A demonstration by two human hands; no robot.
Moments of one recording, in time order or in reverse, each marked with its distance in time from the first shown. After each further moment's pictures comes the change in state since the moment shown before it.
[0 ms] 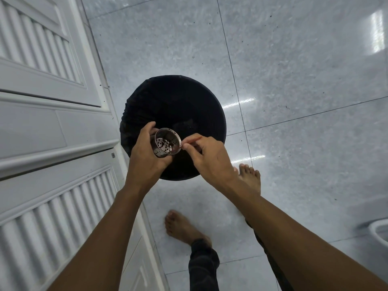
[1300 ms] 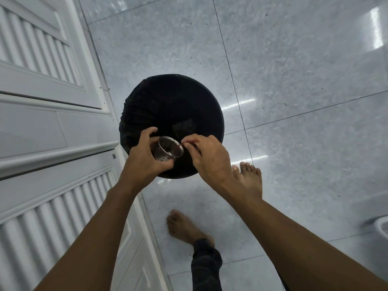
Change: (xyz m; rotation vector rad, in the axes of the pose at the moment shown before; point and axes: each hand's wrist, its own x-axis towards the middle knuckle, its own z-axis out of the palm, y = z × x) left_hand -0.001 -0.014 -0.009 0.040 -0.181 -0.006; right_hand -0.010 0.011 0.005 -0.196 0.098 -0.045
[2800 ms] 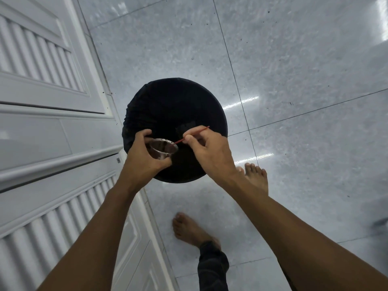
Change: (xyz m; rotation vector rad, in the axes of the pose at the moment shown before) left_hand 0.011 0.004 -0.013 -0.088 -0.009 -0.160; right_hand 0.020 -0.008 -0.007 0.475 -0.022 0.159
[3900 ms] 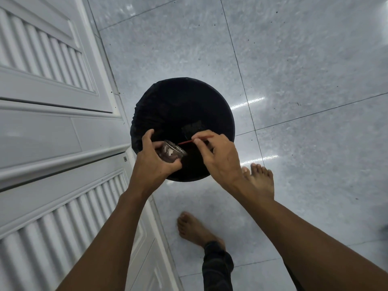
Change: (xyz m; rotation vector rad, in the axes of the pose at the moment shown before) left_hand -0.007 -0.017 0.015 0.067 0.100 0.024; right_hand -0.009 0.019 0.006 -0.229 0.089 -0.157
